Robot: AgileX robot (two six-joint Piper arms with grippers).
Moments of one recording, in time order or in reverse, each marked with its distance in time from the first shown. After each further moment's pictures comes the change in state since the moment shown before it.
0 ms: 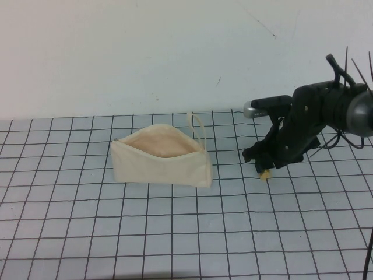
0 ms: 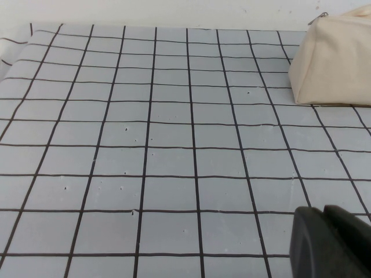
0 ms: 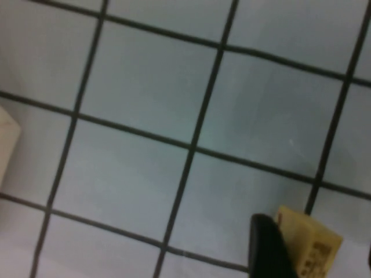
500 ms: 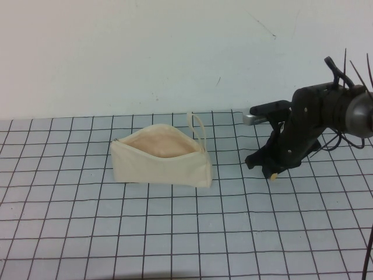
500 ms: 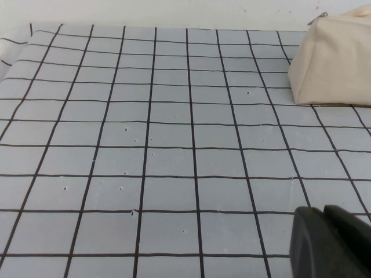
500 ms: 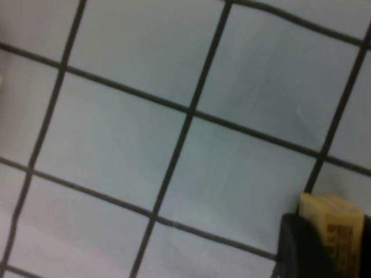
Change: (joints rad) right arm 0.002 0.011 -0.002 0.000 0.043 -0.066; left arm 0.000 0.000 0.000 0.000 0.000 0.000
